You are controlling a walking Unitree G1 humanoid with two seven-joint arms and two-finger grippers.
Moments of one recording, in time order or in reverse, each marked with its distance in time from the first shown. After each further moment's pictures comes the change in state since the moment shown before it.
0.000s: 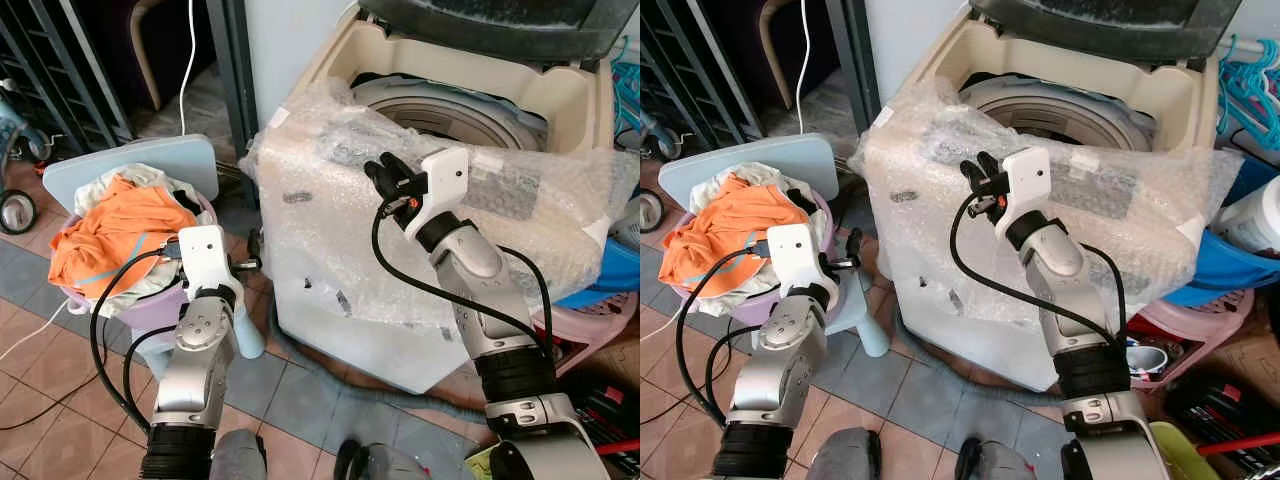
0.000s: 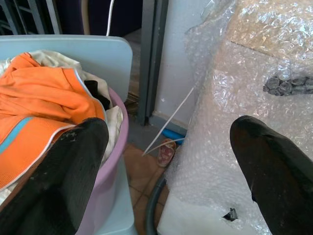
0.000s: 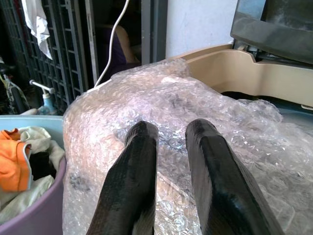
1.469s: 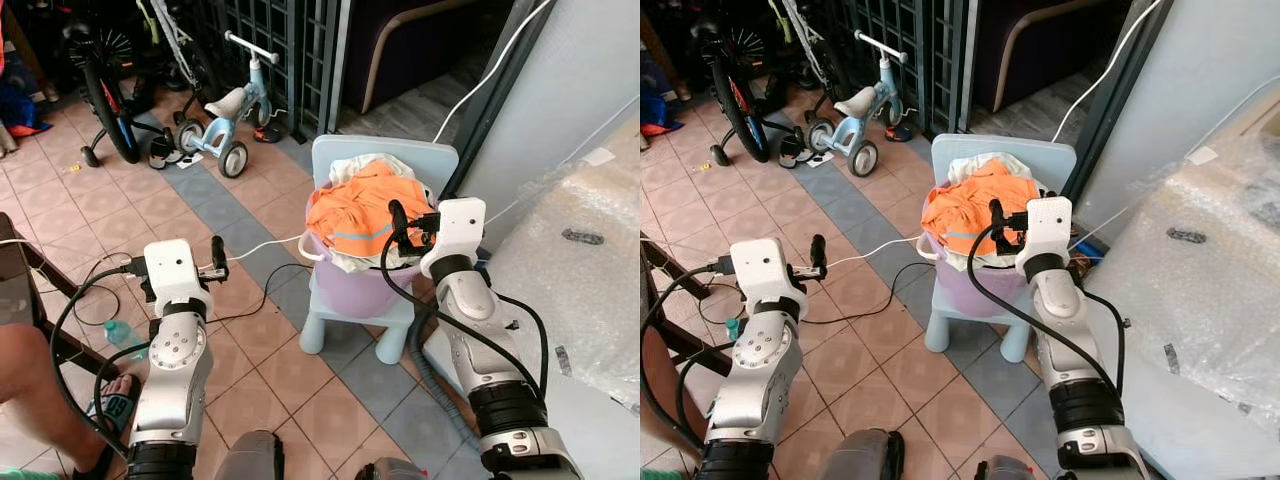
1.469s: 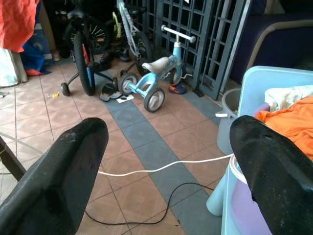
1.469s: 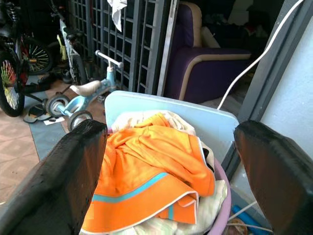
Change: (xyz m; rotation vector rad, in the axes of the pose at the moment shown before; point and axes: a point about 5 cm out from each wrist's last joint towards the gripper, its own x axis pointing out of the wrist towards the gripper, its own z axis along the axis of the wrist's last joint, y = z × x) left arm -0.011 0.026 -0.008 0.067 -0.054 0.121; right arm -0.034 -0.016 -0.049 -0.097 0.149 -0.251
